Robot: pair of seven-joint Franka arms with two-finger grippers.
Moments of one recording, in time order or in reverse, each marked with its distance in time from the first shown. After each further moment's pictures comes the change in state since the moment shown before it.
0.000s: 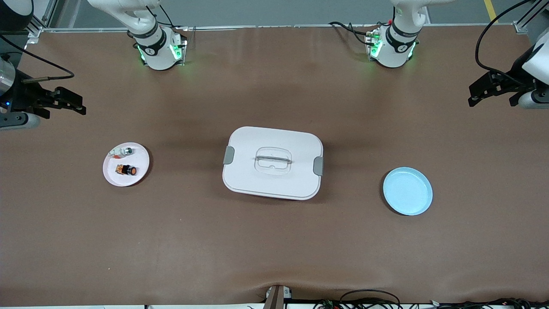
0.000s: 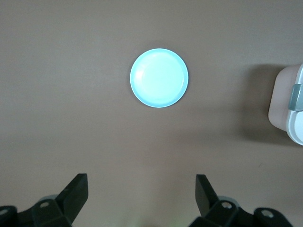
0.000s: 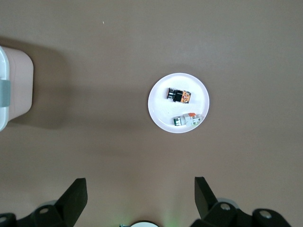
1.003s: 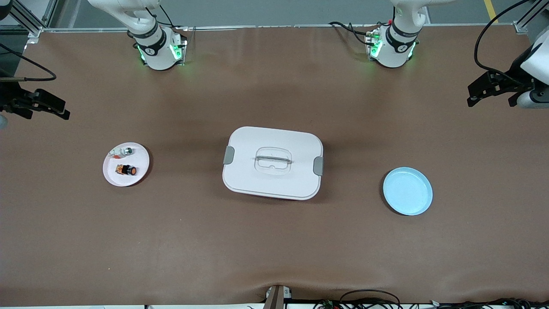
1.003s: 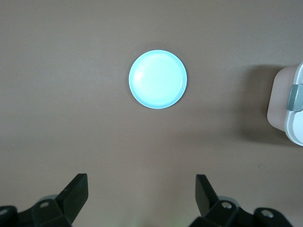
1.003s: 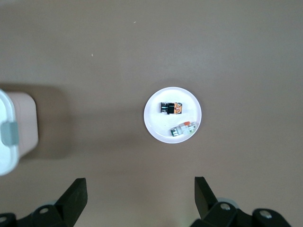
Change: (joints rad) left arm 0.000 0.000 -0.005 0.002 0.000 0.004 0.000; right arm -0.010 0.016 0.001 0.076 0.001 0.012 0.203
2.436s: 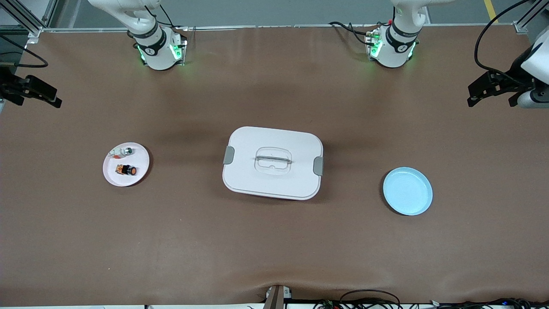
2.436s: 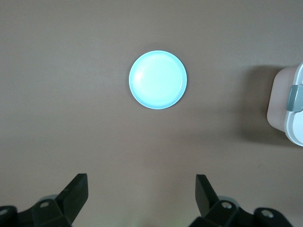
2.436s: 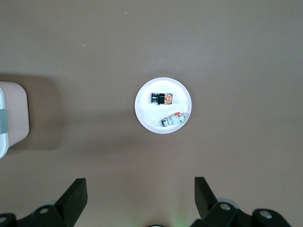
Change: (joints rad) left arm 0.000 0.000 0.000 0.001 0.000 0.001 0.000; right arm -0.028 -0.095 -0.011 -0.088 -0.018 -0.016 -0.102
